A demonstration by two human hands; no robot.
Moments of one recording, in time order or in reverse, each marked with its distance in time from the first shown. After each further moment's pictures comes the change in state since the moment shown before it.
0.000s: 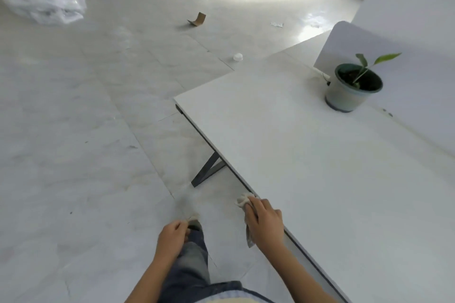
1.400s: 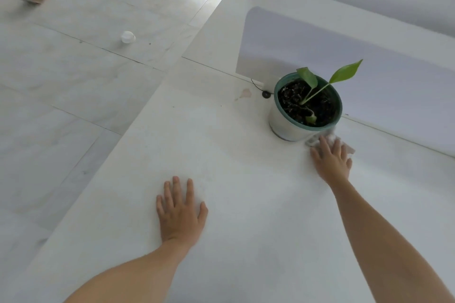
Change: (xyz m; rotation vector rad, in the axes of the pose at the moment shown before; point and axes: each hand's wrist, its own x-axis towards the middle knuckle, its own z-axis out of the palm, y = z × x) left_hand 0.261 0.290 0.186 1.193 -0.083 0.775; right_hand 0.325 0.294 -0.096 -0.219 -0.132 0.997
